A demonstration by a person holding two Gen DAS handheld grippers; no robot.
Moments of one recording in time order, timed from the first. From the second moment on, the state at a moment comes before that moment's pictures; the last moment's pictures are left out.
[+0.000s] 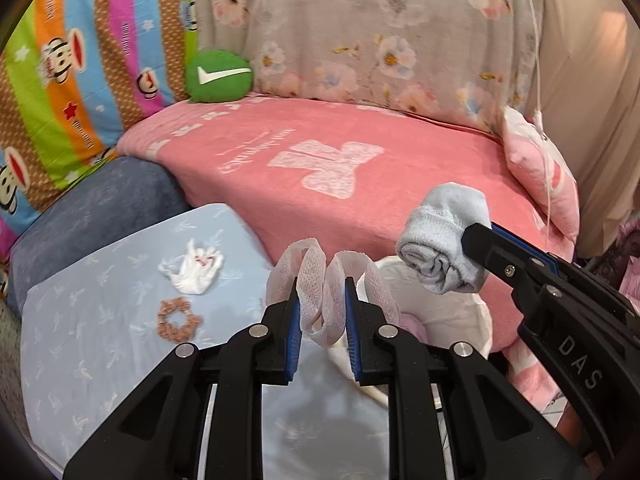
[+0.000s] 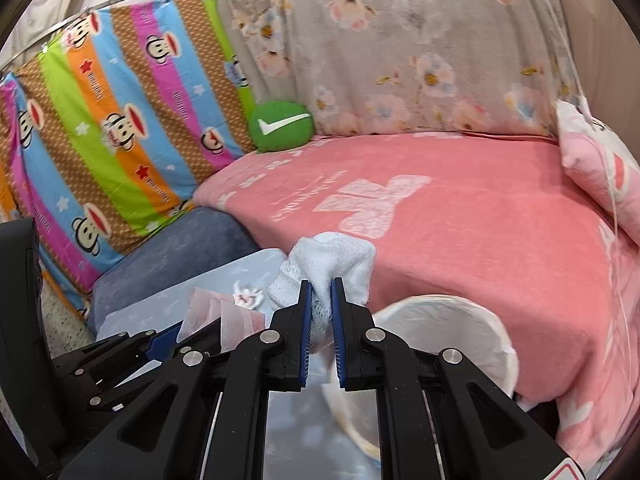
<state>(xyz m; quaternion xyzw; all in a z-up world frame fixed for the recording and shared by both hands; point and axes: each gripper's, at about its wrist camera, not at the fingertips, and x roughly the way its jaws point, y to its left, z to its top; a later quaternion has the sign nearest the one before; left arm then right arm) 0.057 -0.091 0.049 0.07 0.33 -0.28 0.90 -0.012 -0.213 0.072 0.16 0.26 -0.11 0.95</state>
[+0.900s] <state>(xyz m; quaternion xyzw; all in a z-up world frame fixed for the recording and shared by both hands) 0.050 -0.143 0.039 0.10 0.32 -0.29 0.90 -0.027 -0.272 0.050 0.19 0.26 -0.16 0.93</state>
